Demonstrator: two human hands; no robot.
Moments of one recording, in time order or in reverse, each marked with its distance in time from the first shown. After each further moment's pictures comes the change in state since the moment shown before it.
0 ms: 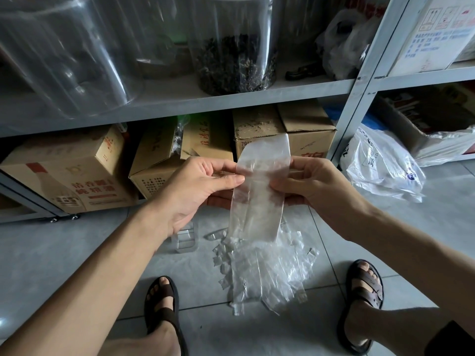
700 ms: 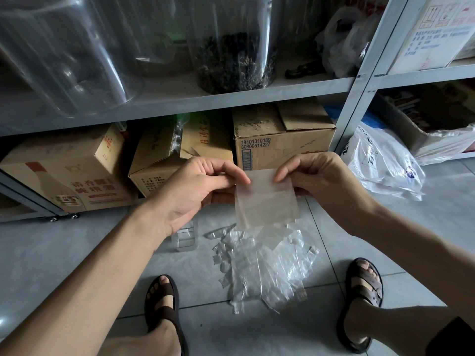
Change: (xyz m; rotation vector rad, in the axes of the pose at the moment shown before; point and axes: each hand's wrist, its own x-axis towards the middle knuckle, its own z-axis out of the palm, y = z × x) left_hand 0.002 -0.003 0.000 -0.061 -0.096 0.027; right_hand -0.003 -0.007 -0.001 -0.122 0.040 -0.131
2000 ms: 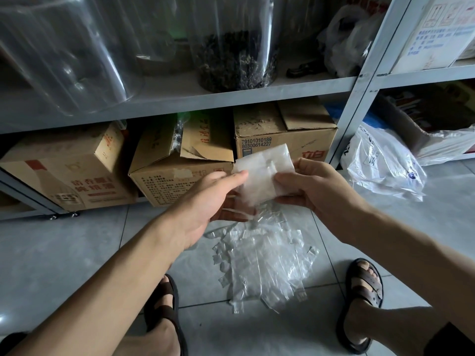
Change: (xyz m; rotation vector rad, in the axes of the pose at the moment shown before) left_hand 0.005 -0.017 0.017 -0.043 0.144 -0.188; right_hand 0.006 0.016 0.006 0.230 0.106 0.294
